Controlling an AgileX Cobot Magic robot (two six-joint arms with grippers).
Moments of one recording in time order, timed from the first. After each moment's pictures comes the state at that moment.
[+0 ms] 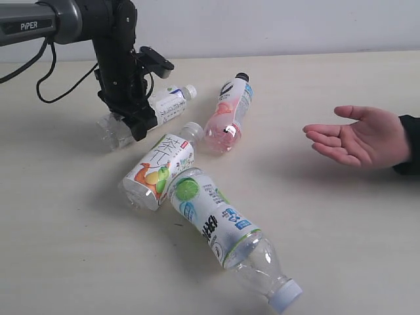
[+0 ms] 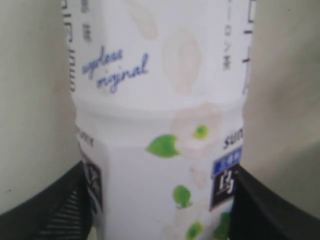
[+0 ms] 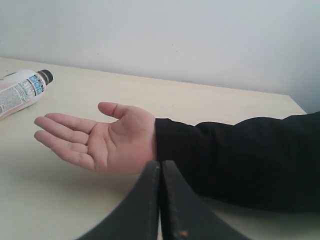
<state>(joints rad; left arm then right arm) -0.42 2.40 -1.96 0.07 1.17 0.44 0.12 0.01 0.00 0.00 0.31 -0.14</state>
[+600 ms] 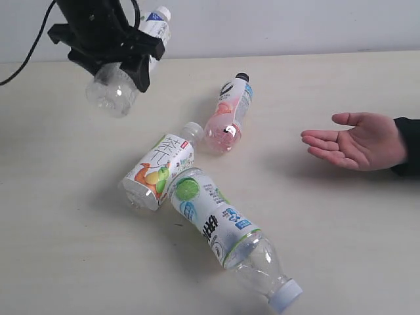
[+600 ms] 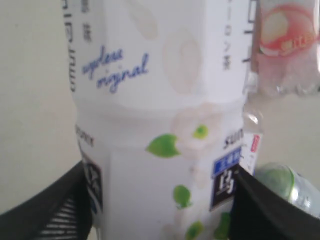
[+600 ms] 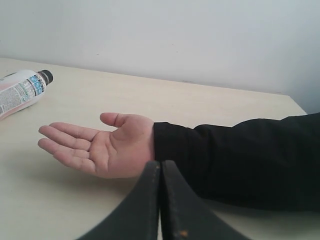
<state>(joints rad) -0.46 1.97 -1.74 -0.06 1.17 -0.04 0.12 0.01 0.00 0.00 0.31 -0.14</state>
